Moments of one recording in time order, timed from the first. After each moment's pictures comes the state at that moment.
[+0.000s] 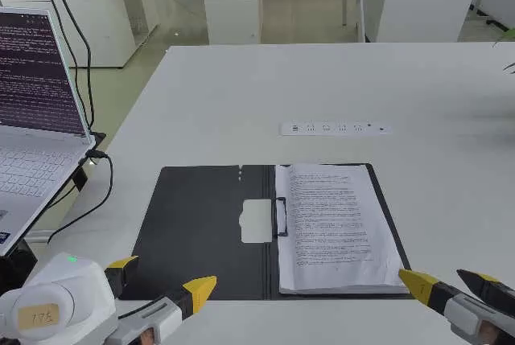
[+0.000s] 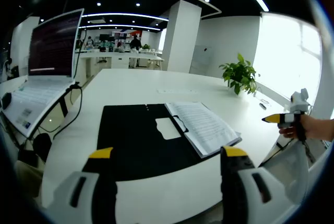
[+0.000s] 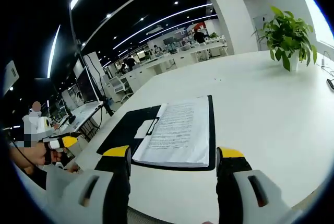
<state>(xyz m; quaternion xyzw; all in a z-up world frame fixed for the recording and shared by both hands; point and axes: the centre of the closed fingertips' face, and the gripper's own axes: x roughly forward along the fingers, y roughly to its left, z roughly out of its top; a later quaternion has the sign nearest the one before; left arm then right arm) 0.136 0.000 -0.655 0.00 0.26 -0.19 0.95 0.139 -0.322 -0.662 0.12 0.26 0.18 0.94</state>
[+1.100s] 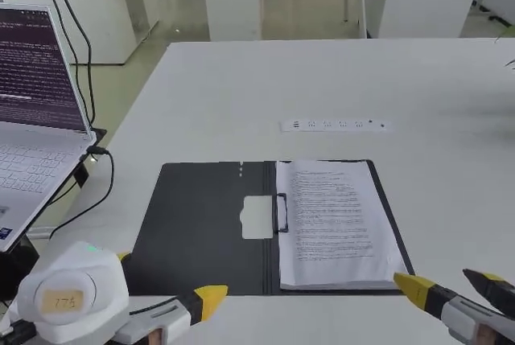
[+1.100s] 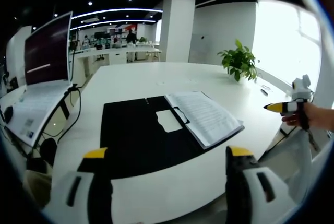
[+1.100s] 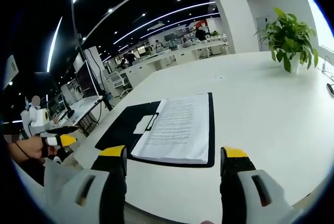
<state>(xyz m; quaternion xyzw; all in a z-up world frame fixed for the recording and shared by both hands) 0.134 -0.003 -0.658 -0.02 0.26 -0.19 0.95 0.135 -0.324 -0.664 0.12 0.26 0.18 0.94</state>
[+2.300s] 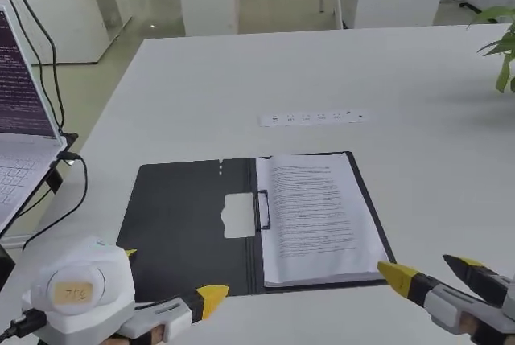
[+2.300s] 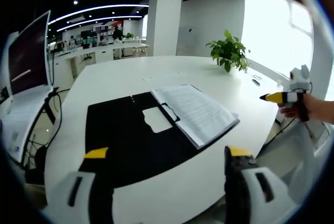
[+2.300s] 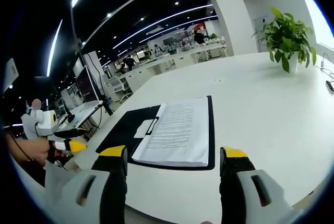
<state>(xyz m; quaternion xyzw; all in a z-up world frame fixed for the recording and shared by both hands) 0.157 -0.038 -0.675 0.01 0.28 -0.24 0.93 0.138 -0.327 -0.661 0.13 0.24 0.18 0.94</state>
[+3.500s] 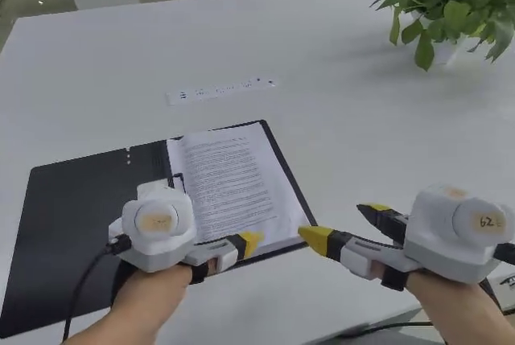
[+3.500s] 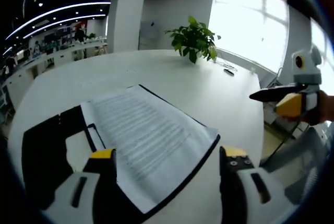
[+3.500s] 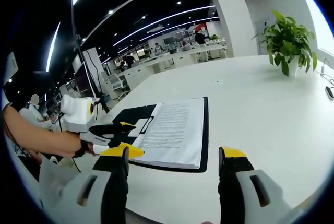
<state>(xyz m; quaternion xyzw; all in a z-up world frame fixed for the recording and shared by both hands) 0.217 -0.224 -0.730 0.03 0.29 -0.39 0.88 0.144 -0.339 -0.666 0.11 0.24 0.17 0.95</state>
